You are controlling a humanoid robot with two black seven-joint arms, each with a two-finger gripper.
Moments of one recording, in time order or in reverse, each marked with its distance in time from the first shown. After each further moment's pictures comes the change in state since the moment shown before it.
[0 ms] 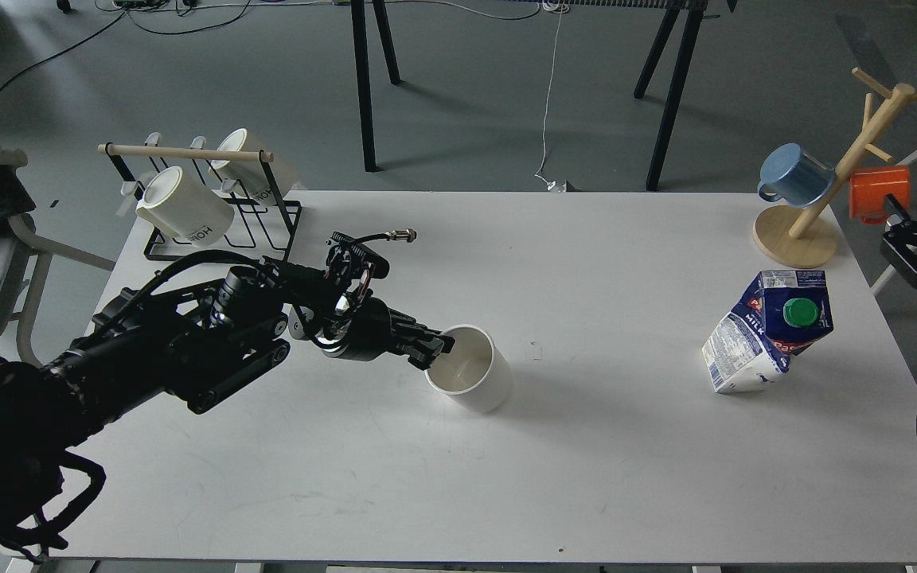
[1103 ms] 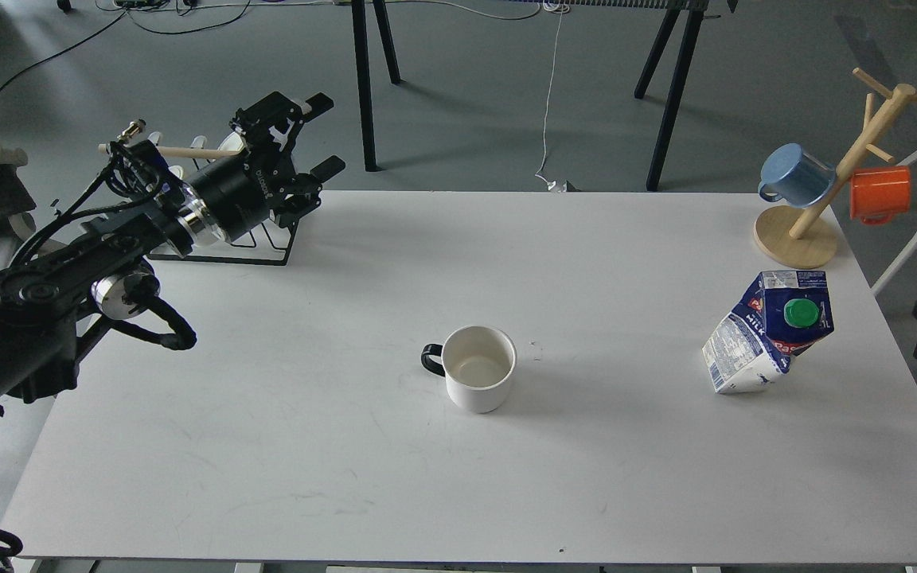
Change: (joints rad) left arm 0.019 0.314 -0.110 -0.031 -1.529 -0.090 0.000; right arm -0.449 -0.171 0.028 0.260 0.285 0.000 0.002
